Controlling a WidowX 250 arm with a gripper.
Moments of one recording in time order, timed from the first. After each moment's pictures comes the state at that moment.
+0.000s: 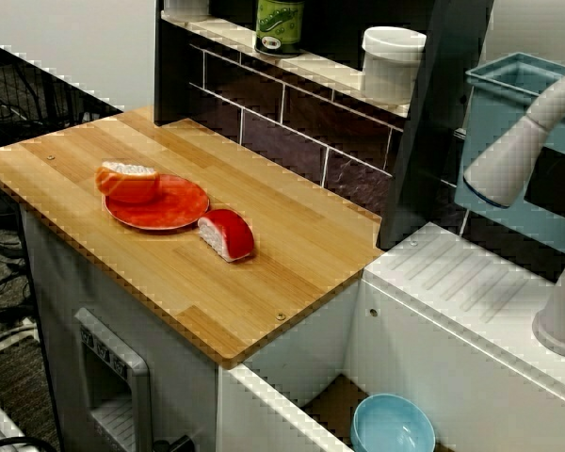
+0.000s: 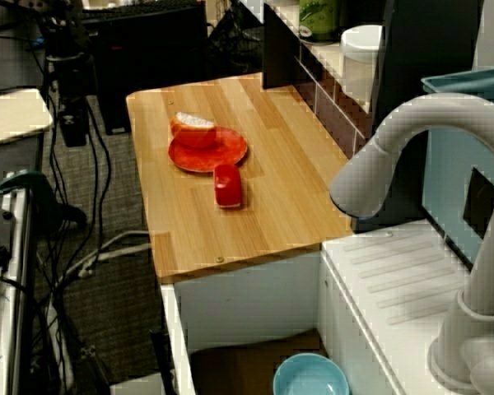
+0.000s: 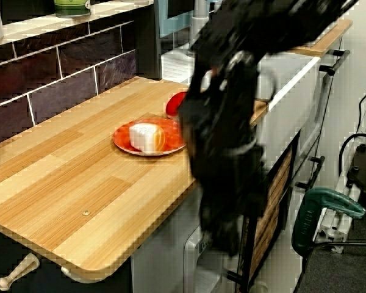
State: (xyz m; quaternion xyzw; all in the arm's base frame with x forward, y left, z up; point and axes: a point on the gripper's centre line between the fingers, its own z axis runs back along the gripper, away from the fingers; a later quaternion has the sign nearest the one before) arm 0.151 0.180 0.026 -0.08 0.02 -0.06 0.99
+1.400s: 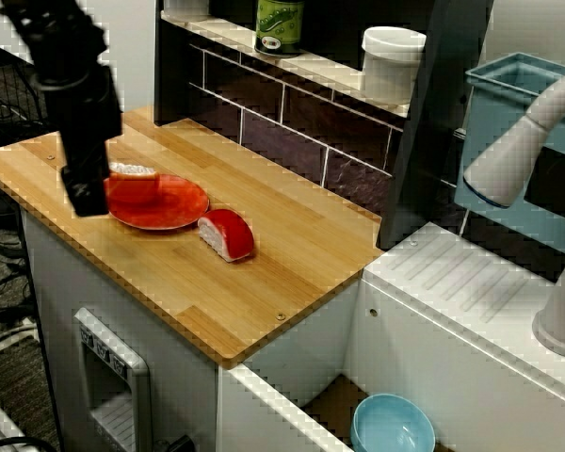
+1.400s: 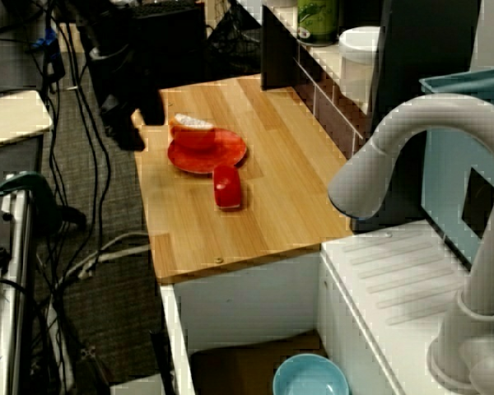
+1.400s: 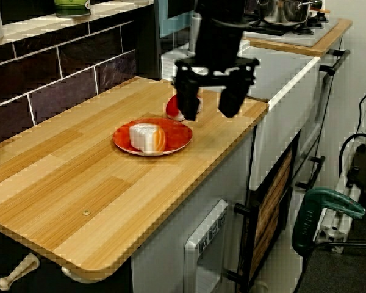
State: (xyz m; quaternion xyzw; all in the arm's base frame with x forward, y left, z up) arm 0.242 0.070 0.075 0.04 -0.09 -0.32 0.94
